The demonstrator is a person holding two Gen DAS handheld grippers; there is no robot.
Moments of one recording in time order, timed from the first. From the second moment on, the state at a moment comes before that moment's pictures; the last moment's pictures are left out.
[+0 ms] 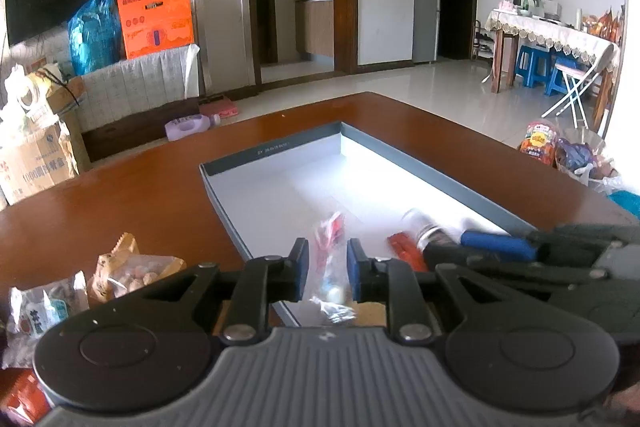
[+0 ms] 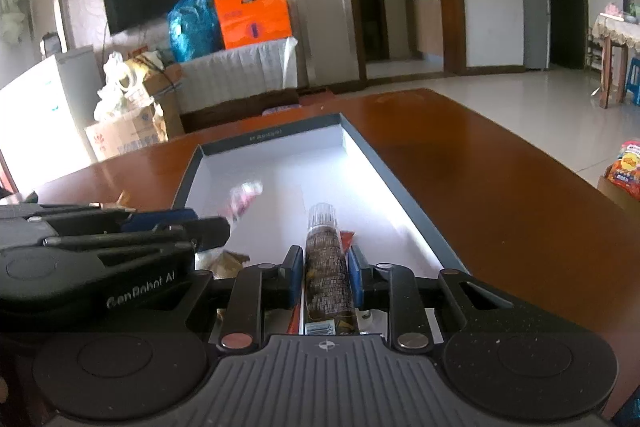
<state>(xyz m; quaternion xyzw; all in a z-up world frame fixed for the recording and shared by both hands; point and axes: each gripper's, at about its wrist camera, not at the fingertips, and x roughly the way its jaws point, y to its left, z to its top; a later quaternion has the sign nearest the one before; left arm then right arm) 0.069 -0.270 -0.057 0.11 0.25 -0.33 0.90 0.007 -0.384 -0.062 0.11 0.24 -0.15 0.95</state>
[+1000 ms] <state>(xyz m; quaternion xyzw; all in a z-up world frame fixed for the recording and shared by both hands) 0.035 -0.172 -0.037 0.10 0.23 -0.27 0.93 -0.007 -0.349 -0.028 0.09 0.15 -0.11 0.98</state>
